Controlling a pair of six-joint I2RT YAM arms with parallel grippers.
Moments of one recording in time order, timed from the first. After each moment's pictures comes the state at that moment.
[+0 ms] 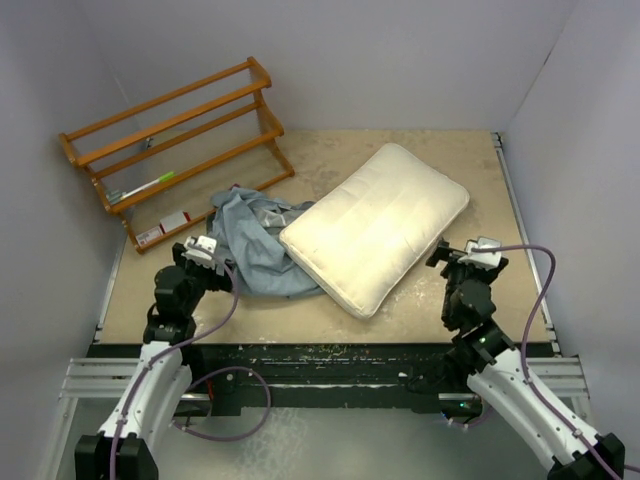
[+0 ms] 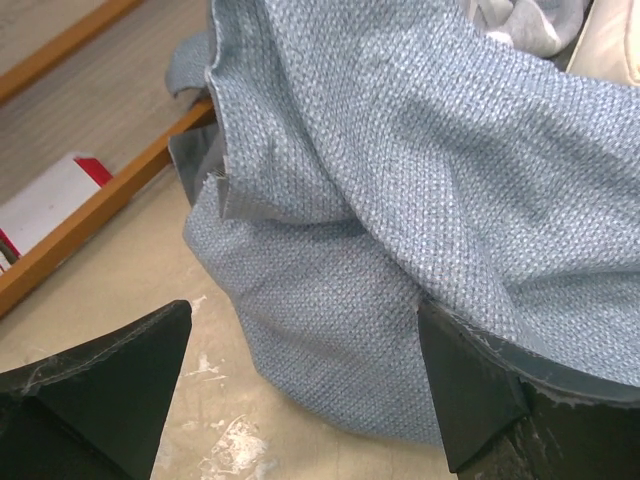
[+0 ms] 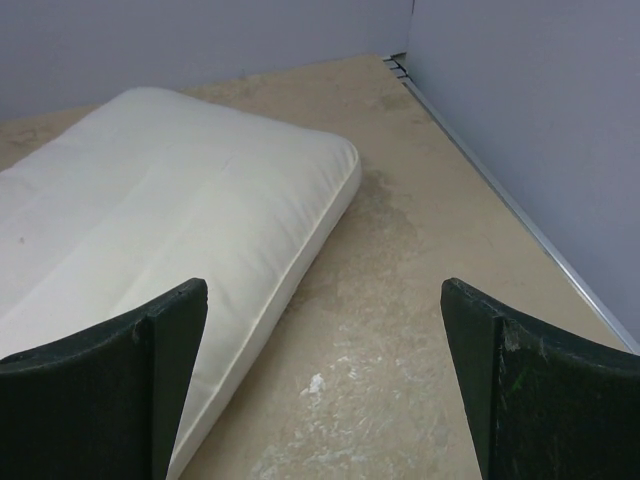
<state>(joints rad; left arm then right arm) -0.04 0.58 0.13 0.17 0.17 0.16 0.53 0.35 0.19 0.21 0.85 0.02</state>
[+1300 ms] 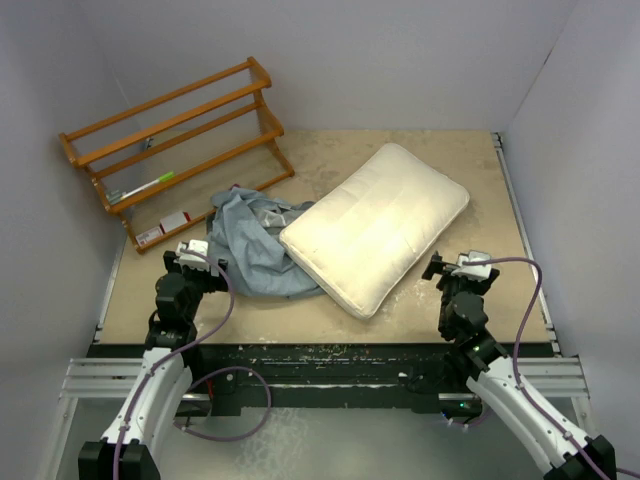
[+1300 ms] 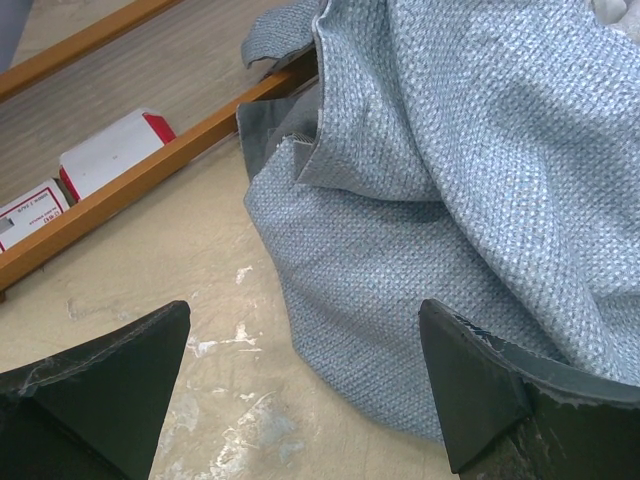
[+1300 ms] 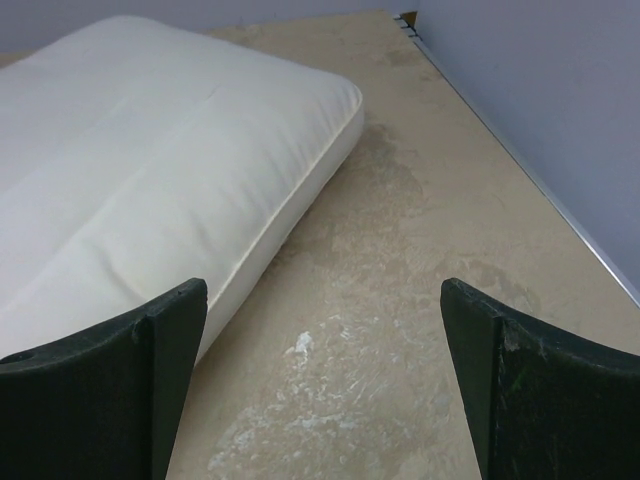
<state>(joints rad) -0.04 0.49 0.05 0.20 0.02 0.11 0.52 0.29 0.02 0.25 0.82 0.00</state>
